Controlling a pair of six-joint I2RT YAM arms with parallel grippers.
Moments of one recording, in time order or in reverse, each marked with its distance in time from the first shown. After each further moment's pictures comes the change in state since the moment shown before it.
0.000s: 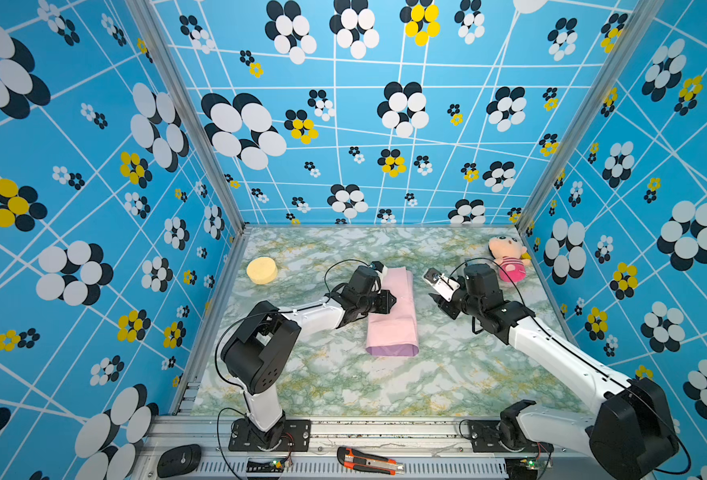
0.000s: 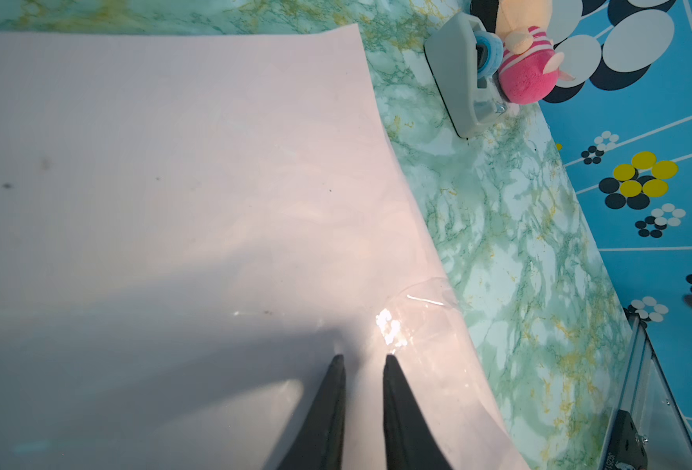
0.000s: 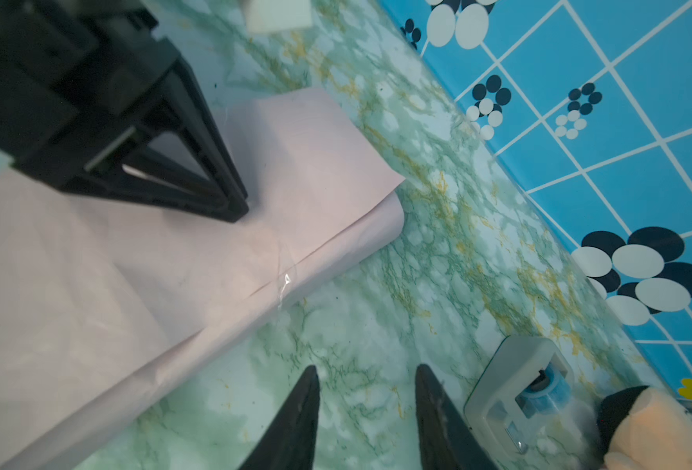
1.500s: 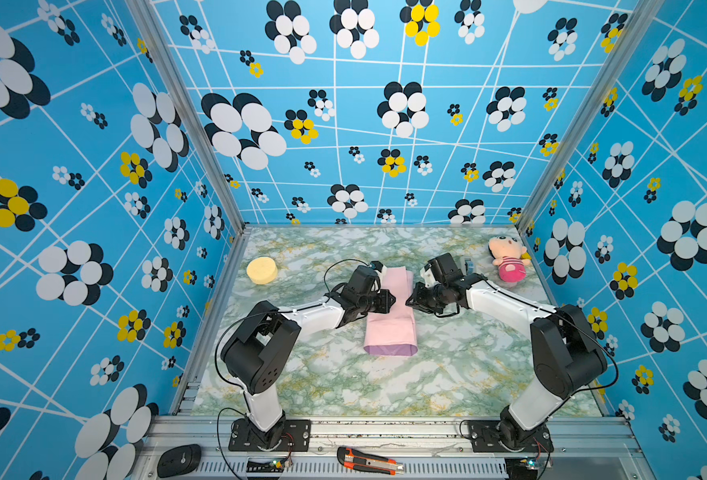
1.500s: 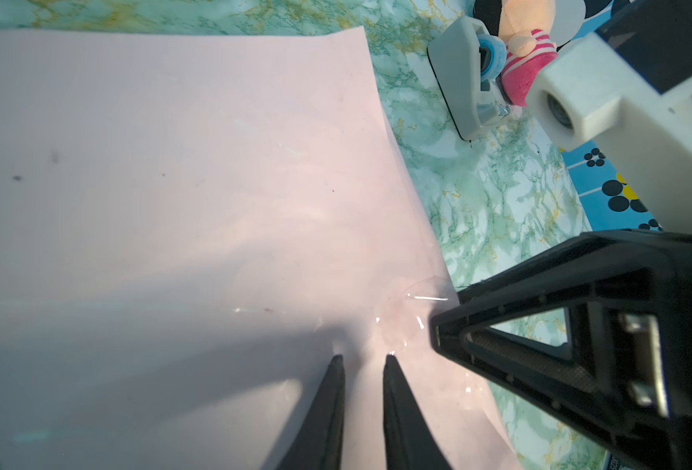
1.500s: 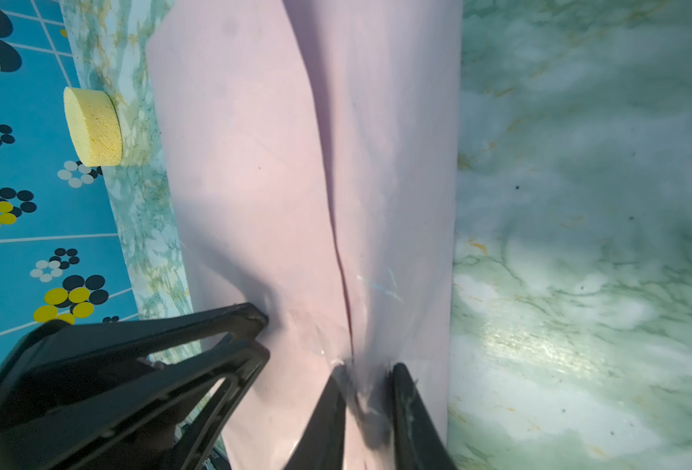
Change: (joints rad) left arm 0.000 0.000 0.000 0.000 -0.005 0.000; right arm 0.041 0.465 0.262 -0.212 -0.223 1.173
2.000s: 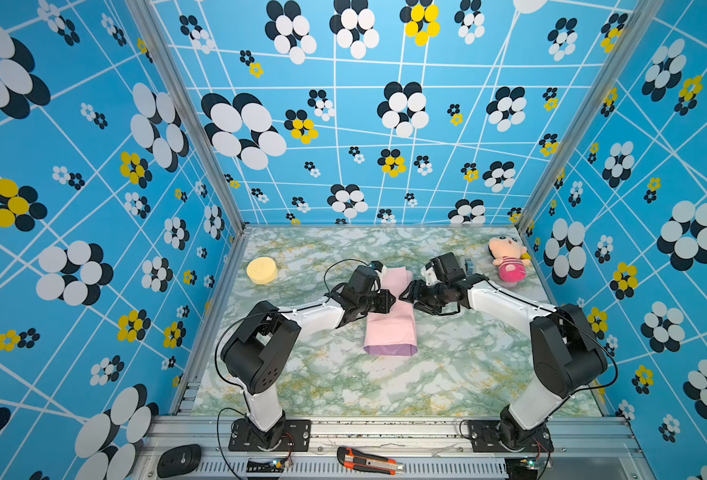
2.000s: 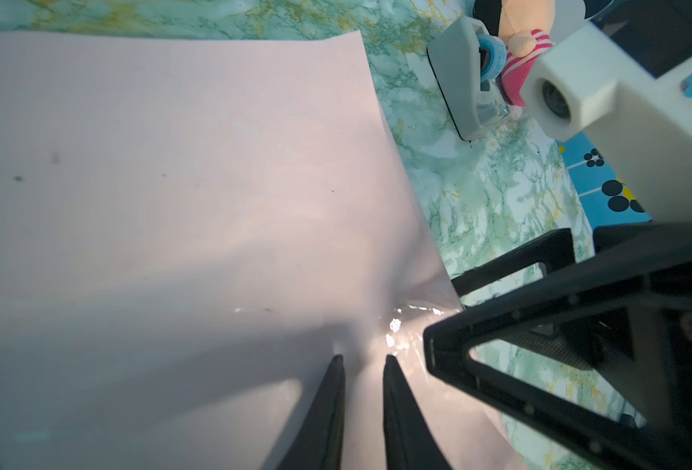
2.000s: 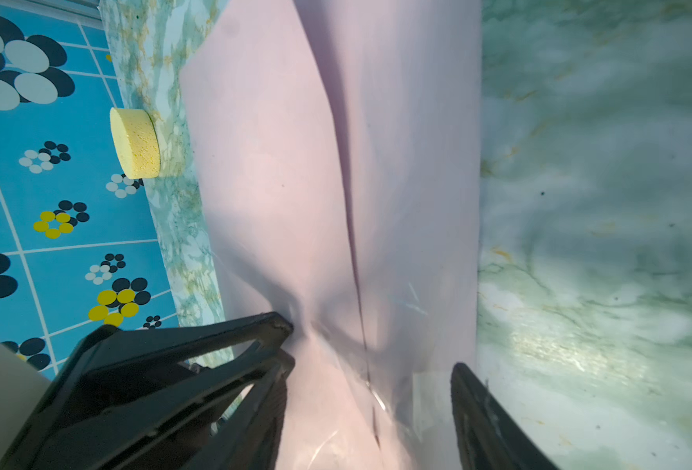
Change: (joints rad) left arm 0.000 0.000 0.000 0.000 0.000 0.000; right arm -0.017 0.014 -0.011 0.056 -0.066 0.047
